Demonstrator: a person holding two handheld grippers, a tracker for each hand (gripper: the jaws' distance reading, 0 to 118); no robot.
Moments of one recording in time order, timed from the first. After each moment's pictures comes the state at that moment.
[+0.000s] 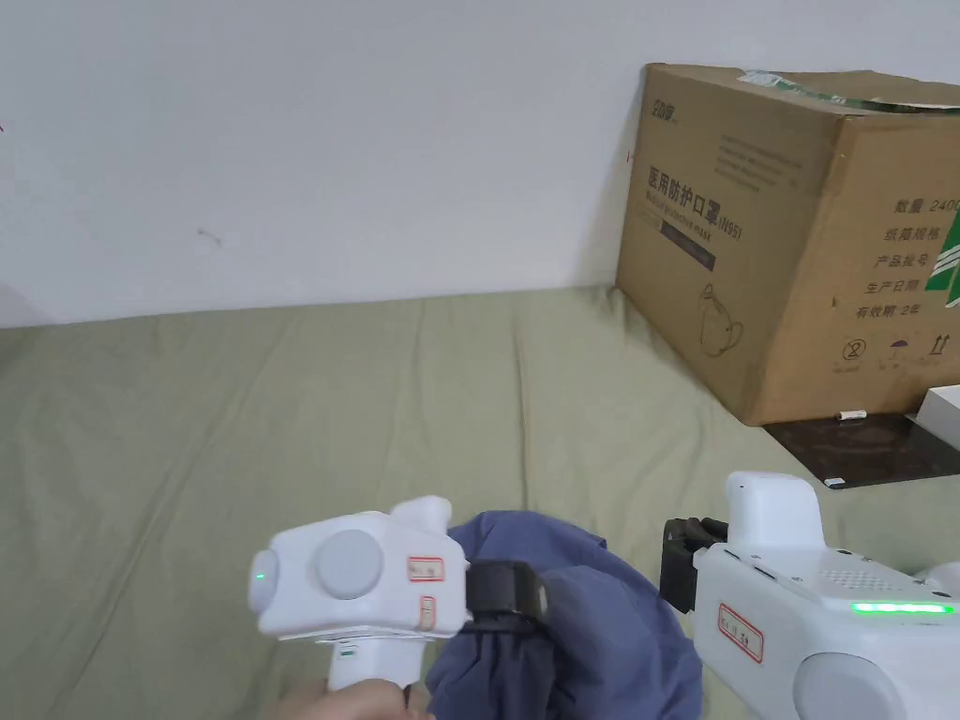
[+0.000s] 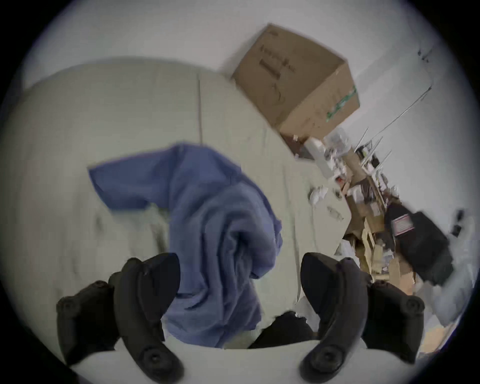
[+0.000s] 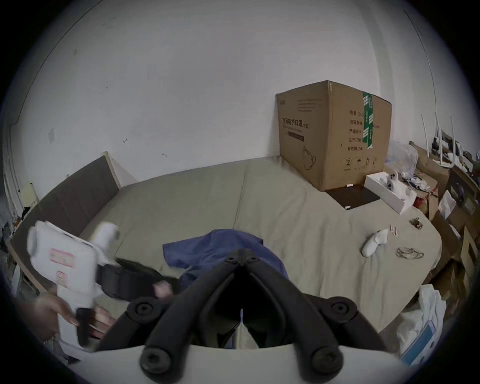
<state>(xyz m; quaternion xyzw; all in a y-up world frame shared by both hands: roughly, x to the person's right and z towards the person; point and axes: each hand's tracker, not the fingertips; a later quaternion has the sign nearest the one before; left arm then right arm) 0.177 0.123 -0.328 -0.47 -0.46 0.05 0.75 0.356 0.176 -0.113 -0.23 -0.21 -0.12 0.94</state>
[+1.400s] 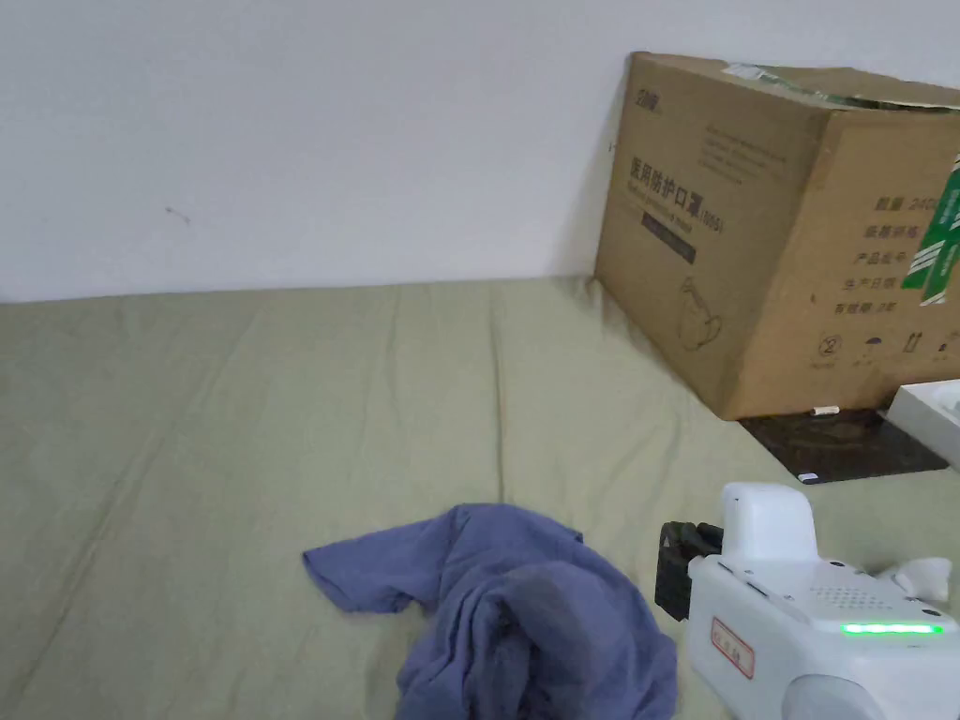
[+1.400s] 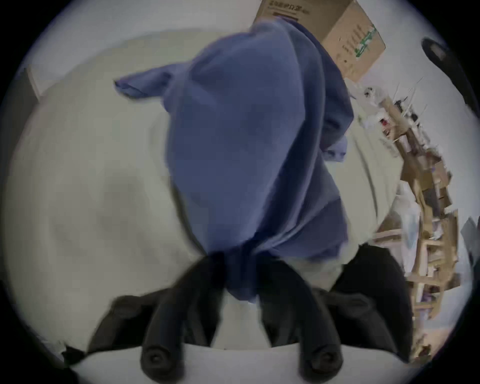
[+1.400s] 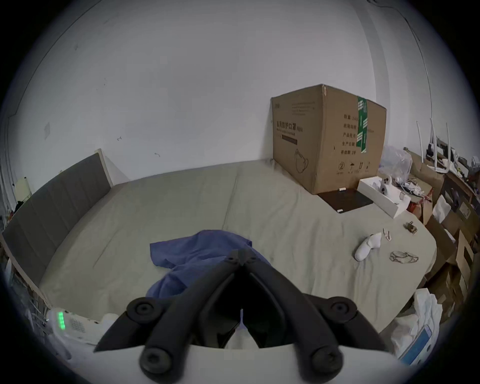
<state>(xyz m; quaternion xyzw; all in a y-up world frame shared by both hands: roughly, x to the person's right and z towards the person) 0.156 0.004 -0.224 -0.51 -0.36 -0.14 0.77 0.373 0.157 -0.119 -0.23 -0.23 -0.10 0.94</state>
